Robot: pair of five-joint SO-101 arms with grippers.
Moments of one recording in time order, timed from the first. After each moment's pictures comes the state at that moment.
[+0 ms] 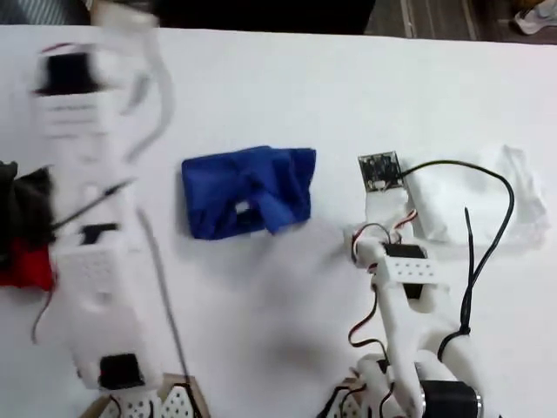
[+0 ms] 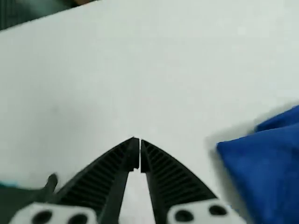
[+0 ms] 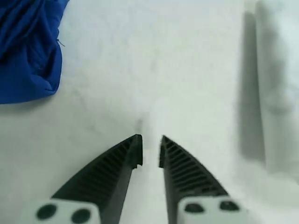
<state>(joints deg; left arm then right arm) -18.9 39.3 -76.2 101.3 -18.7 -2.4 -24.9 65.6 26.8 12.2</state>
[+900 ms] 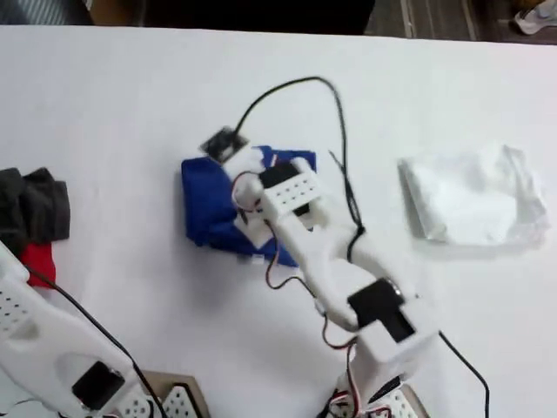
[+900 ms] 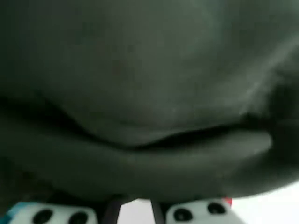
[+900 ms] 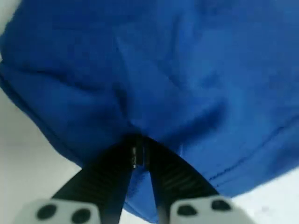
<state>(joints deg) -56.5 37.5 -20.8 81.3 -23.4 -33.9 13.8 13.0 65.1 17.8</state>
